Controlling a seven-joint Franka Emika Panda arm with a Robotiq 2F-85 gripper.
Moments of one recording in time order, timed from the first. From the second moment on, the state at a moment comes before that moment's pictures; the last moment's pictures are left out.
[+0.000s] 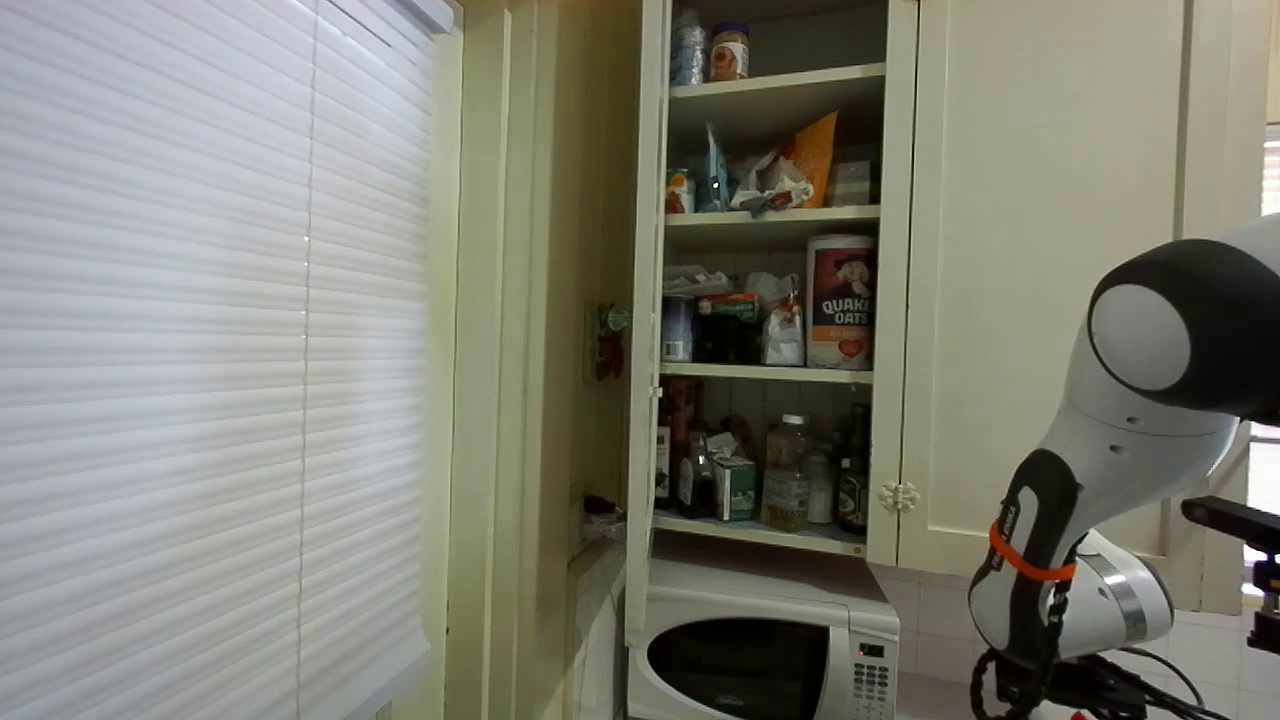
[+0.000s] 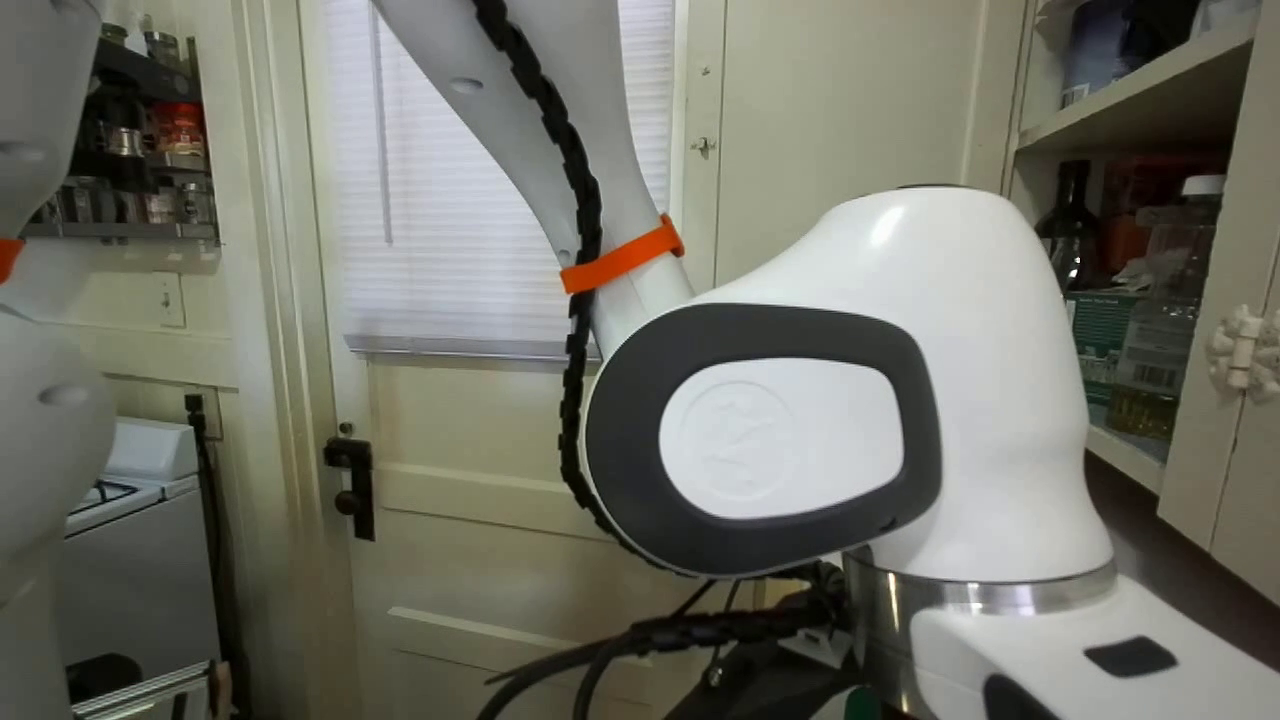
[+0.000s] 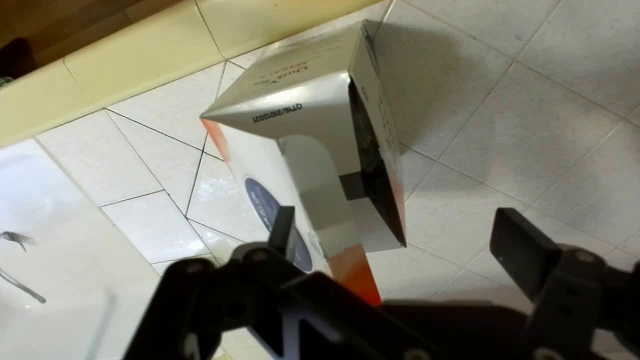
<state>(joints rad) 0.61 0.27 -1.27 -2.57 -0.03 2.80 0.62</state>
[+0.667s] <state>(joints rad) 0.59 0.29 -1.24 -2.57 -0.03 2.79 0.63</state>
